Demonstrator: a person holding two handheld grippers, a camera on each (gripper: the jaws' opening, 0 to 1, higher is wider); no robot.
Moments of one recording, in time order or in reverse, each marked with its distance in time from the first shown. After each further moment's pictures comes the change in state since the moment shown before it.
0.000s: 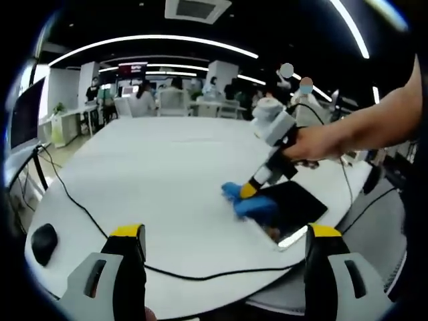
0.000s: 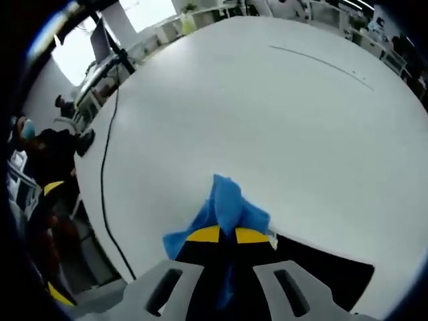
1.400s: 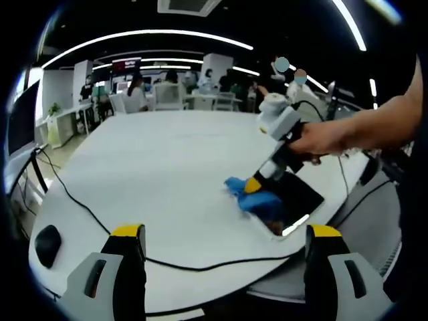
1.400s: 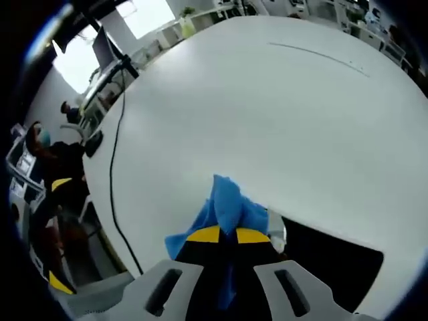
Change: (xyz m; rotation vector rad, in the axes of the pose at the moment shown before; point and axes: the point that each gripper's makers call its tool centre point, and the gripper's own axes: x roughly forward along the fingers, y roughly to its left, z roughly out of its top) left arm -0.015 0.007 -0.004 -0.009 0.002 -0.004; right arm -0.010 0.006 -0.012 0.020 -0.018 0.041
